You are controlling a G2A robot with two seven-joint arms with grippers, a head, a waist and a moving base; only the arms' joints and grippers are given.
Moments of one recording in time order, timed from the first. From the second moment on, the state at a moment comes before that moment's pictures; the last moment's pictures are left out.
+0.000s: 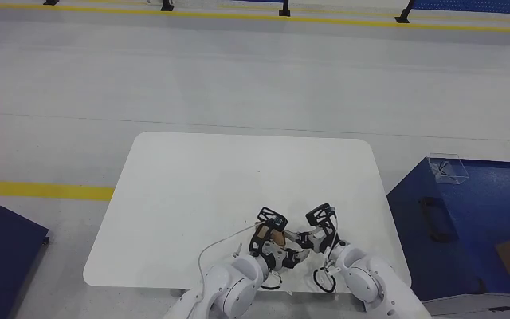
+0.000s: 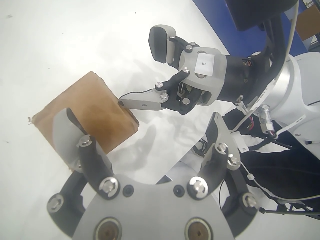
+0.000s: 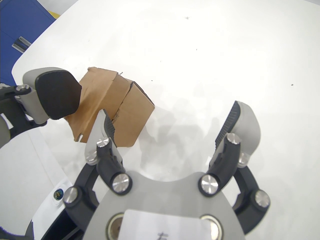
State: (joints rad) left arm 1.22 -1.43 -0.82 -1.68 1.05 0.08 -0.63; right arm -1.42 -1.11 1.26 -1.62 -1.01 -0.27 0.33
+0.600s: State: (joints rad) left arm 1.22 -1.44 -0.82 -1.68 1.05 0.09 -0.64; right arm -1.41 -1.12 1.25 -1.66 -0.93 -0.24 0.37
